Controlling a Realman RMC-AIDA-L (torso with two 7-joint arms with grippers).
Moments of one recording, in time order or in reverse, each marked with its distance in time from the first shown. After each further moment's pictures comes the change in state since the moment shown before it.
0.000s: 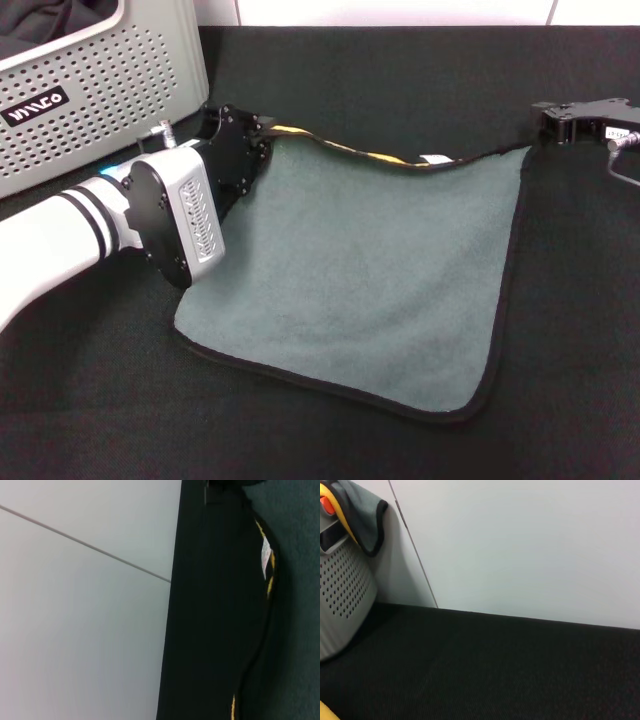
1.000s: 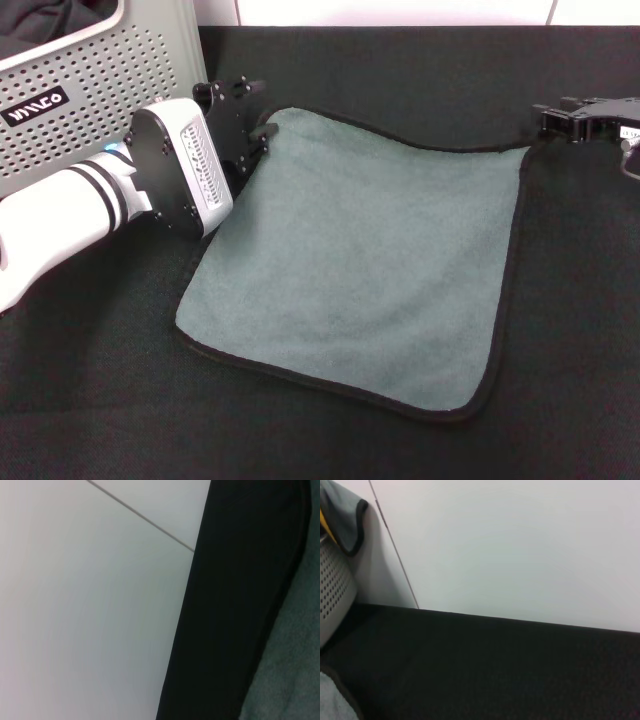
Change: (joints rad) left arm -0.056 0.001 0.008 -0.004 -0.038 -0.122 -0.158; right arm -0.014 -0.006 0.007 -0.005 -0.001 -0.030 -0.011
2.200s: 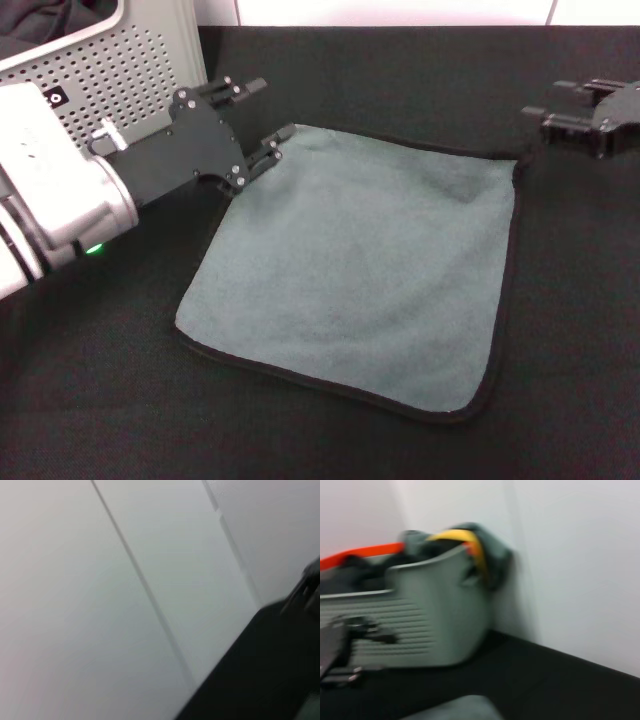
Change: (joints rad) left arm 0.264 0.041 -0.008 0.279 0.157 0.436 -0.688; right arm -0.130 0.000 0.125 -0.245 0.005 0.476 -0.159
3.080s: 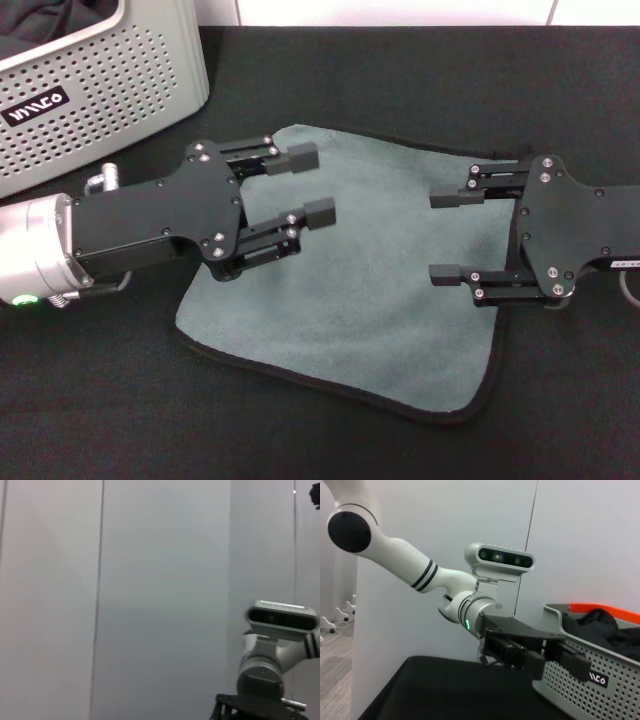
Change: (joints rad) left arm 0.020 0.077 -0.032 0.045 0.110 0.562 -0.584; right arm -0.064 0.007 -0.215 -0.116 0.178 0.418 -0.450
